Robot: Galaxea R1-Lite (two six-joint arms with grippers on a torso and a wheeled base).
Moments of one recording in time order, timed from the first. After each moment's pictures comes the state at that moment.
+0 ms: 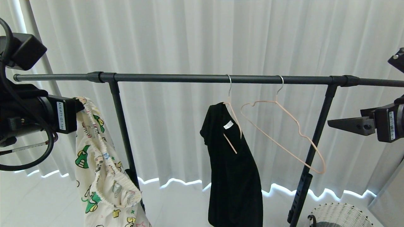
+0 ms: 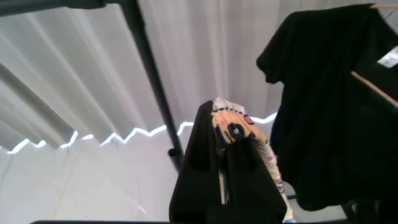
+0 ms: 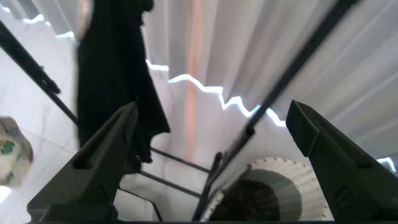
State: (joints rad) left arm -0.20 1.23 -1.01 0.10 0.05 0.13; right arm 0.42 1.25 -1.15 0.35 -0.02 0.02
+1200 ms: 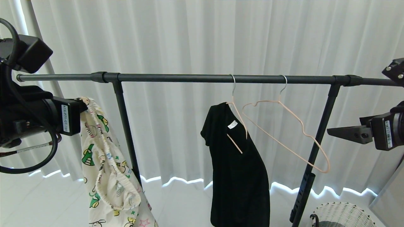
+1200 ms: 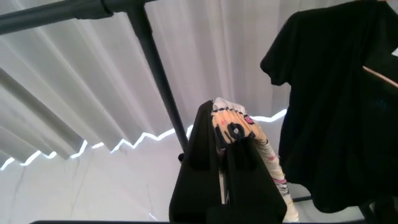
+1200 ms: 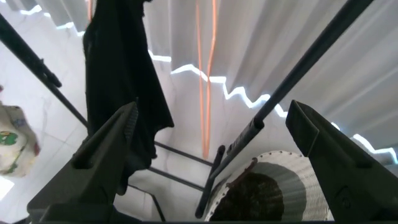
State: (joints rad) left arm -0.21 1.23 -0.98 0.05 0.05 0.19; right arm 0.41 1.25 -1.11 0.35 -0.02 0.02
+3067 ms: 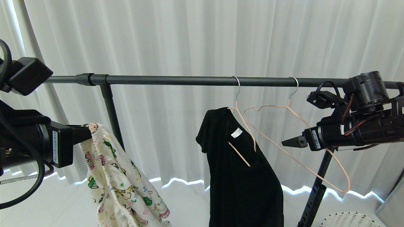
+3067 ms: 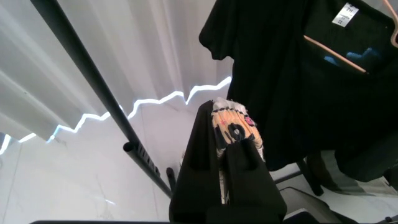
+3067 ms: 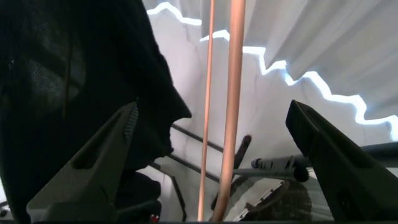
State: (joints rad) left arm -0.26 1.16 -0.96 0.25 -0.14 0.08; right arm 0.36 1.64 -1.14 0.20 0.18 0.02
